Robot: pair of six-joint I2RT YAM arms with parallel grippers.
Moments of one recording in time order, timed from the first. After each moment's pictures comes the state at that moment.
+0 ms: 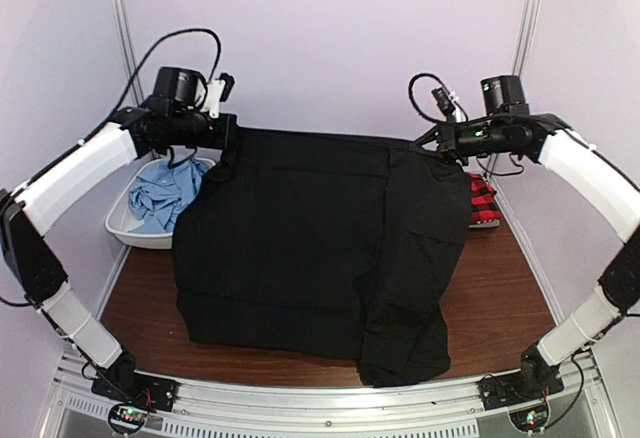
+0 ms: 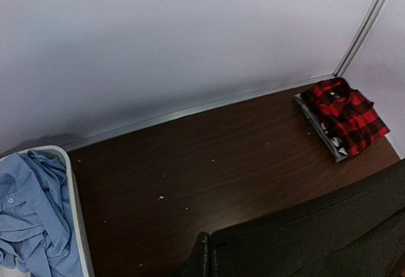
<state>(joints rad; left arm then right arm) -0.47 1.54 1.65 -0.54 0.04 -0.13 0.32 1.44 1.55 -0.61 -0.69 0.41</state>
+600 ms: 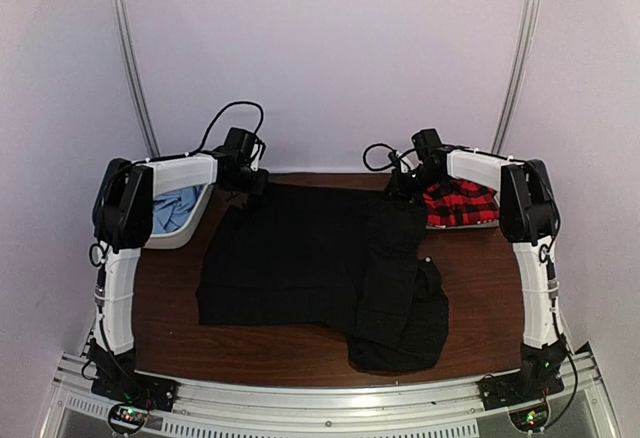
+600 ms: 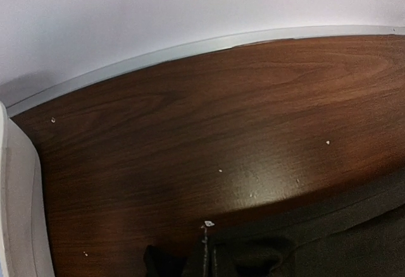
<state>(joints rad) -0.41 2.23 1.80 -0.33 -0.14 -0.11 0.27 2.32 1.93 -0.54 -0.50 0.25</state>
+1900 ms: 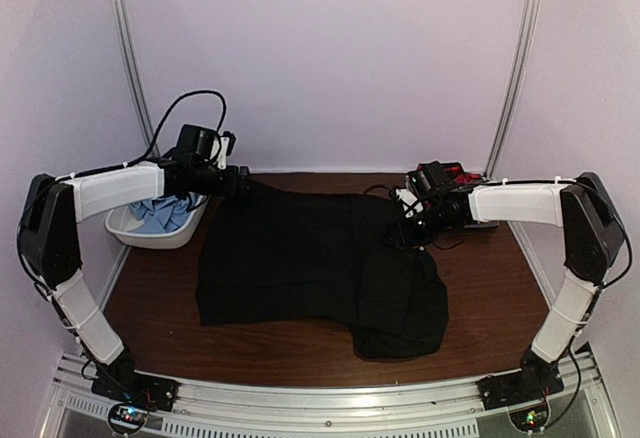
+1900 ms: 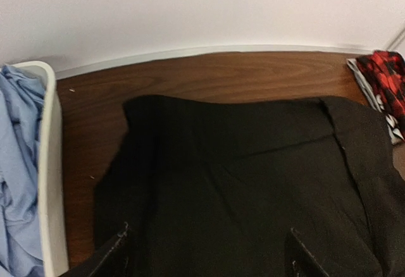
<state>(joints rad) -0.39 1.72 1.31 -0.22 0.01 -0.20 0.51 1.76 1.18 -0.38 -0.18 0.25</state>
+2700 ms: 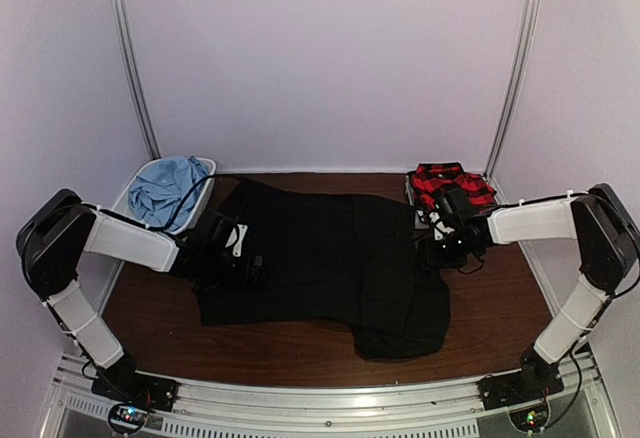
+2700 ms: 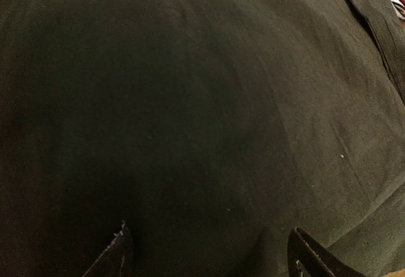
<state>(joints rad) -0.59 1.66 0.73 0.08 0.08 -0.34 0.43 1.65 0.89 -0.29 0.01 0.38</state>
